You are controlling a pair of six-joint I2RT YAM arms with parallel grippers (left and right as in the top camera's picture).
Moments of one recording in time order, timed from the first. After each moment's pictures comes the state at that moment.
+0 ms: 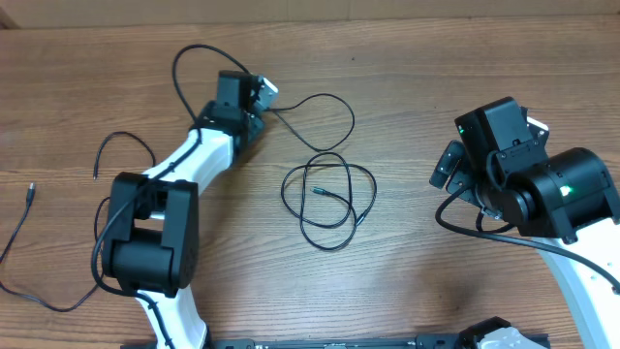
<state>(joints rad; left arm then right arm) -0.19 1.98 1.23 -0.11 -0.22 0.59 0.37 1.28 1.57 -1.54 0.30 0.83</state>
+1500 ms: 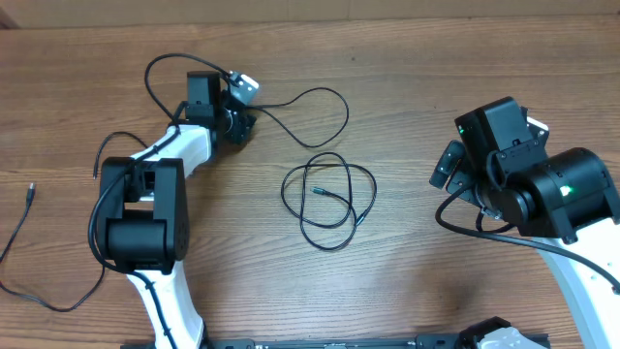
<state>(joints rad) -0.06 2.10 1.26 -0.02 0.10 0.53 0.37 1.28 1.57 -1.54 0.30 0.83</state>
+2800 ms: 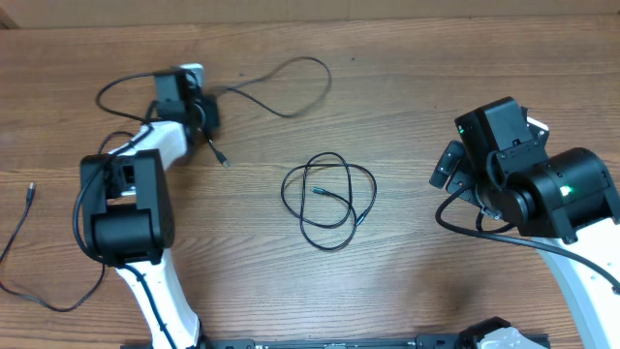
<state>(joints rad) 0.09 2.16 1.33 0.00 0.07 -0.08 0.37 1.28 1.57 -1.54 0.30 0.83</state>
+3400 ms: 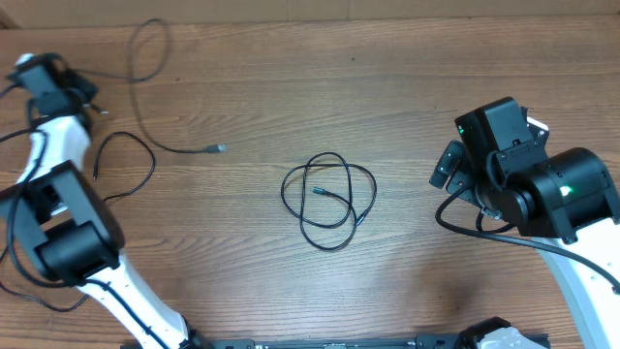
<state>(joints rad) 0.49 2.16 1.59 -0.05 -0.08 -0.50 0.37 1.28 1.57 -1.54 0.30 0.83</state>
